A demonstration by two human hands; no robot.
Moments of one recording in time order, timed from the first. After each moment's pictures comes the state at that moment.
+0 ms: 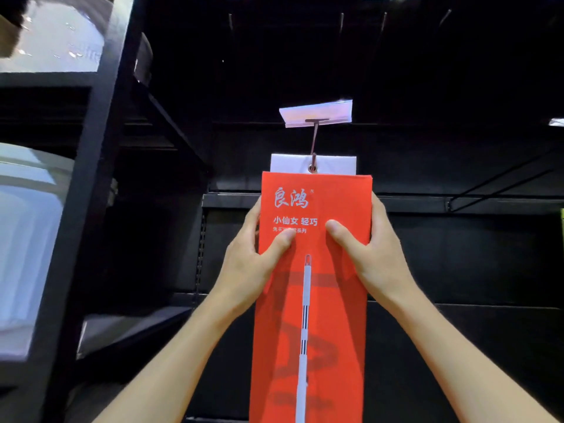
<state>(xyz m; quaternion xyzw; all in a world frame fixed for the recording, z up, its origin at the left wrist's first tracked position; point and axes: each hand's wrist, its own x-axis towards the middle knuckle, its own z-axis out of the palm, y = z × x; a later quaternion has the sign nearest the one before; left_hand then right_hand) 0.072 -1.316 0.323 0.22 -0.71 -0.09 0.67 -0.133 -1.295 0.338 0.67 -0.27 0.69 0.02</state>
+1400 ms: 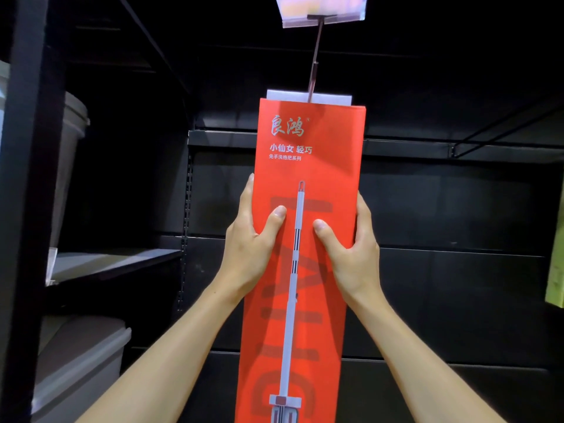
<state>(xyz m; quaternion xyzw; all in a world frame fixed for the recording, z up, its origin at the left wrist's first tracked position) 0.048 -1.359 0.254 0.28 -0.66 -0.09 0.69 -0.121 -1.346 0.242 0.62 -0.26 0.74 -0.03</state>
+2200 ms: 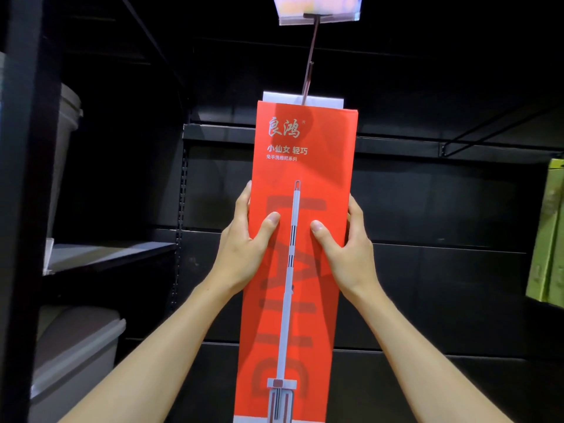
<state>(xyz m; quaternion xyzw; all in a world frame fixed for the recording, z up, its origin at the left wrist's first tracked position) 0.053 -1.361 0.240 0.31 -0.68 -0.11 0.65 -0.136 -1.347 0.236 0.64 -0.34 0.69 -0.04</state>
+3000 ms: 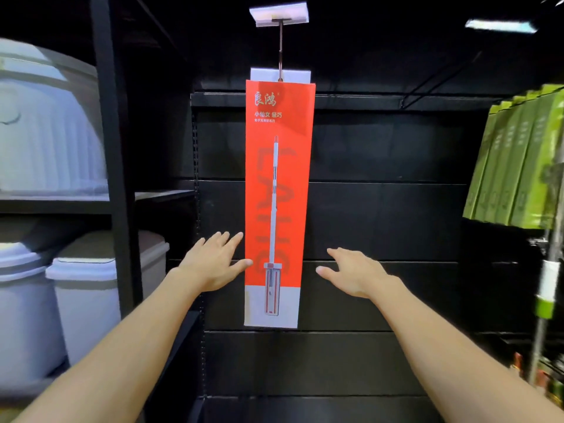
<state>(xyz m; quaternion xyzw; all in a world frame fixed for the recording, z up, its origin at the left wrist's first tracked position) 0.110 -1.209 0.137 0.61 -0.78 0.12 0.10 -0.191 -1.175 0.130 0.71 -0.69 0.13 0.02</state>
